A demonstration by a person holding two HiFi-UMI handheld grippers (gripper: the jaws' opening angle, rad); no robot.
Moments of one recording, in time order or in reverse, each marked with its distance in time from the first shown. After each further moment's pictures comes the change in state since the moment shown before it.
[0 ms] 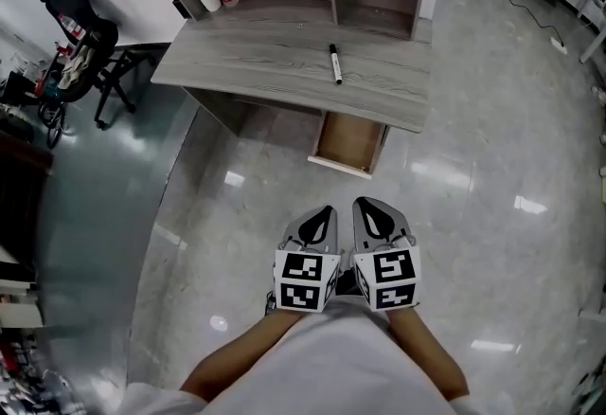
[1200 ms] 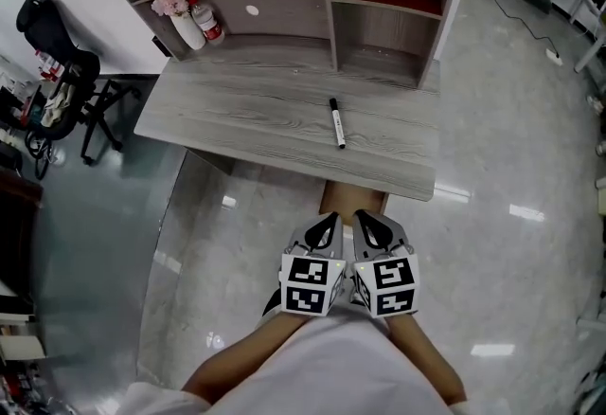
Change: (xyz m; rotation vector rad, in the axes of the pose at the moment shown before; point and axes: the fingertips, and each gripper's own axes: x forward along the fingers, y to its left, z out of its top) left arm 0.131 0.075 0.096 0.014 -0.012 -0.084; right arm 0.142 -0.064 0.063 0.029 0.033 -0.037
